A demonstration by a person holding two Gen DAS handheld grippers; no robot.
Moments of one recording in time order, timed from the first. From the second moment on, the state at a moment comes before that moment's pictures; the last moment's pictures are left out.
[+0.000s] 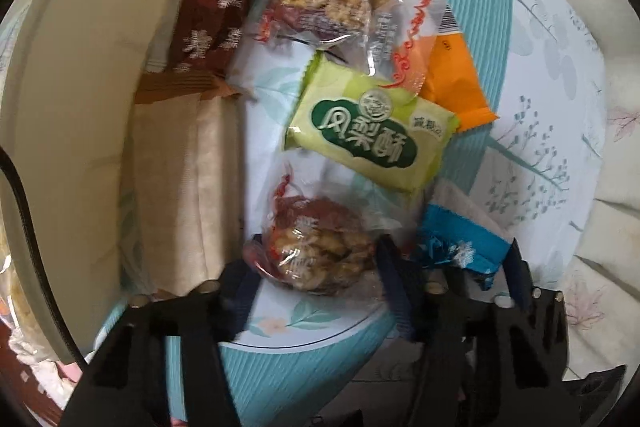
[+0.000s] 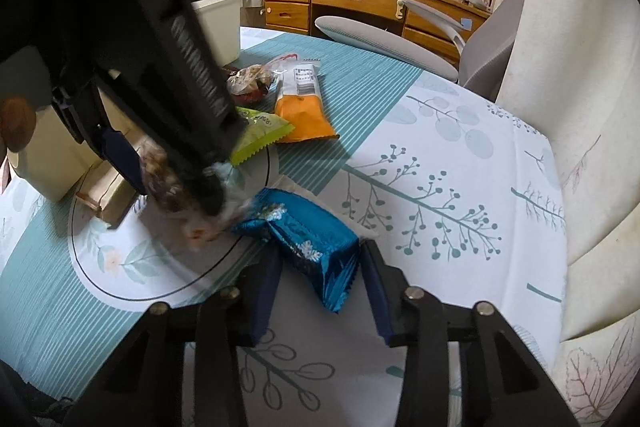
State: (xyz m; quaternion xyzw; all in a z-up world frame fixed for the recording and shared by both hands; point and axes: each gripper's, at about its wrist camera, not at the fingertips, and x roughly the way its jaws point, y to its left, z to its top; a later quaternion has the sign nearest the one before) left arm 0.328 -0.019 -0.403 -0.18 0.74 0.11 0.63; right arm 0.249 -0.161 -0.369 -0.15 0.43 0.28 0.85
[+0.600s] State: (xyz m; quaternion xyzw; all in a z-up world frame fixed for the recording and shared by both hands) left arm 0.253 -0.005 -0.405 -0.22 0.78 0.10 0.58; right arm 0.228 -0.163 -0.360 -0.11 0.52 0.25 0.81
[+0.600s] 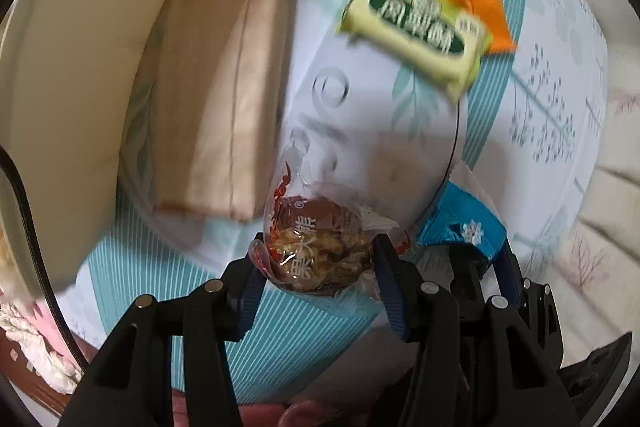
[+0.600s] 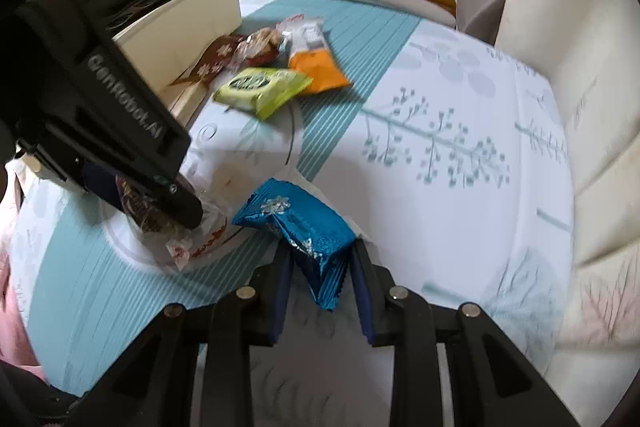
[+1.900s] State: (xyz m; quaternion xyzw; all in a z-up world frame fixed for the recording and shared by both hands) left arm 0.134 0.063 -0.234 -0.05 0.65 0.02 0.76; right arm 0.151 -0.100 -0.279 0.19 0.69 0.19 0.68
